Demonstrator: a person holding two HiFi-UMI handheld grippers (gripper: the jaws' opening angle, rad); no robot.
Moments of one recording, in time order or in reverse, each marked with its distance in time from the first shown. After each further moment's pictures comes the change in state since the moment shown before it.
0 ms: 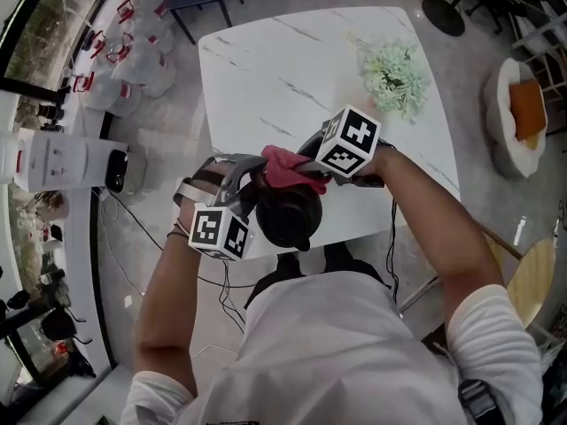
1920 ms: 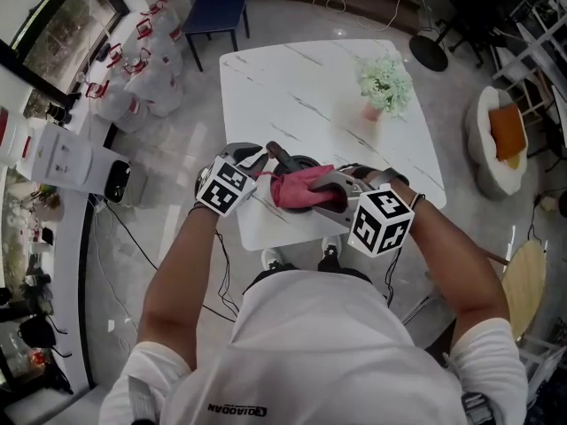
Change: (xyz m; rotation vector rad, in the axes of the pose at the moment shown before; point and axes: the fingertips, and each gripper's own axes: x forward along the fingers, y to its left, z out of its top) left arm -0.021 0.001 -0.050 -0.728 -0.071 0.042; right arm -0.032 0.161 -0.002 -0.868 0.096 -0.455
